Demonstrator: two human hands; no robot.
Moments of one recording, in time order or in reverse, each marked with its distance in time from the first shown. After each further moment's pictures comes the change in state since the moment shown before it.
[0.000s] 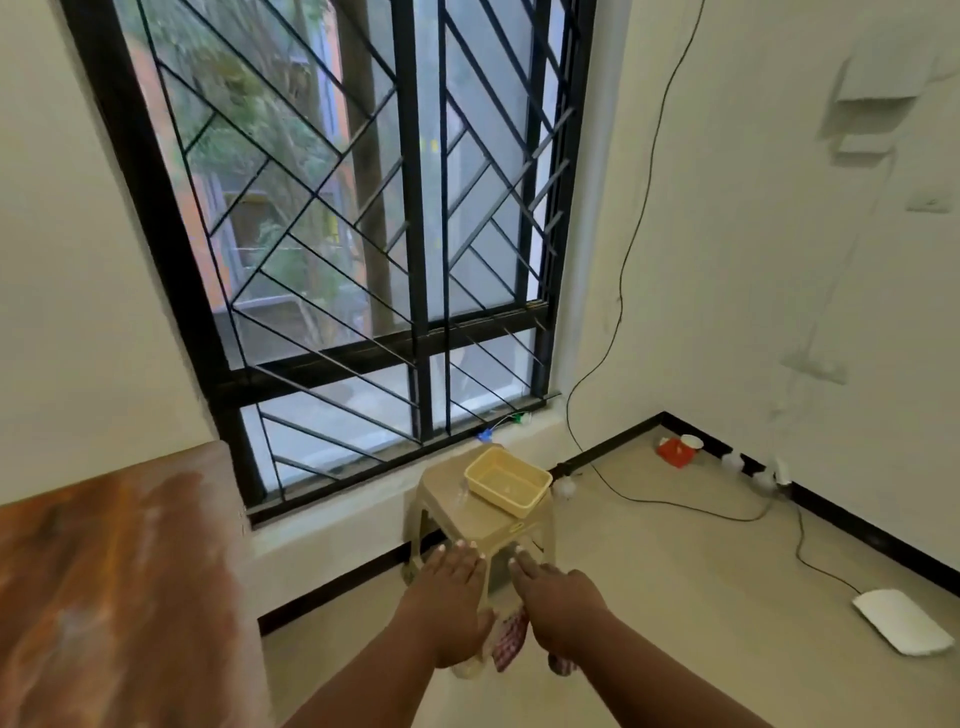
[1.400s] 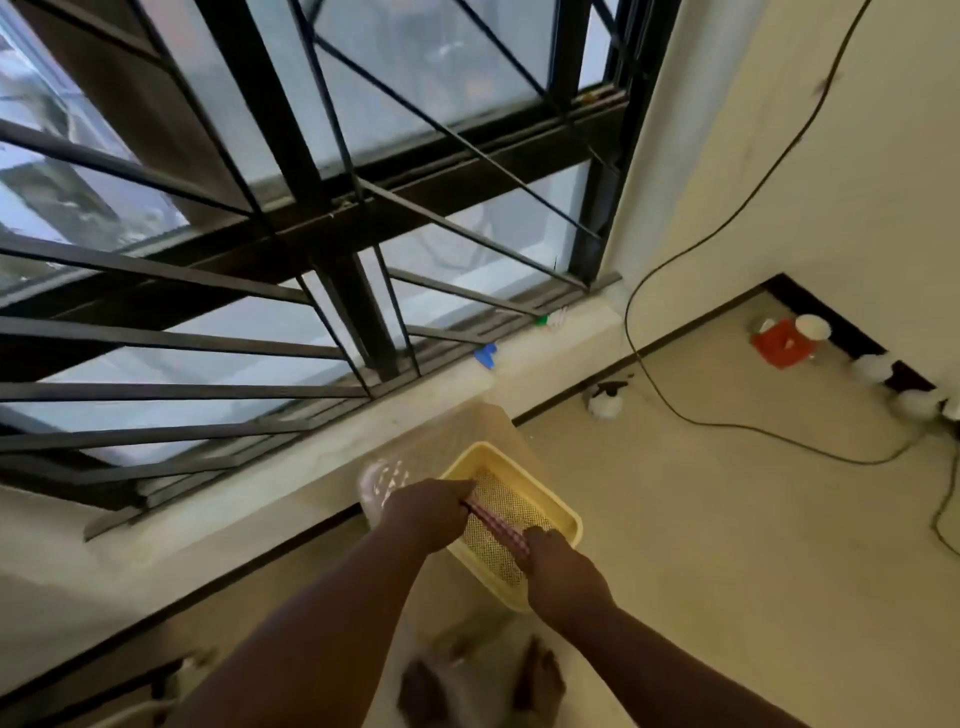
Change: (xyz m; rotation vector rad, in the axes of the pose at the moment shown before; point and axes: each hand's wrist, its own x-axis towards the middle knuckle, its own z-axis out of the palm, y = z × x) left_hand 0.543 -0.189 0.083 -0.354 -0.313 -0.336; right_hand 0.453 0.228 0.115 0.670 -0.214 0.148
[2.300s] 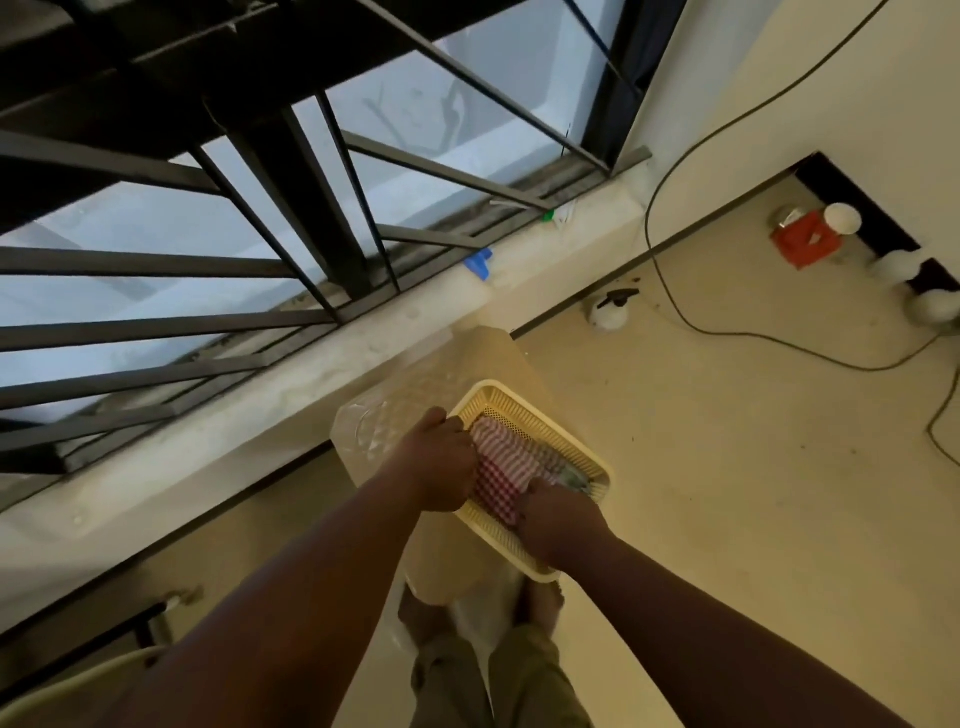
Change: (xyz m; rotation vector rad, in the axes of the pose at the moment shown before) left_hand 0.079 -0.035 0.046 0.506 -0.041 0.517; right_hand 0.085 0.009 0.049 -0.396 -0.300 -0.073
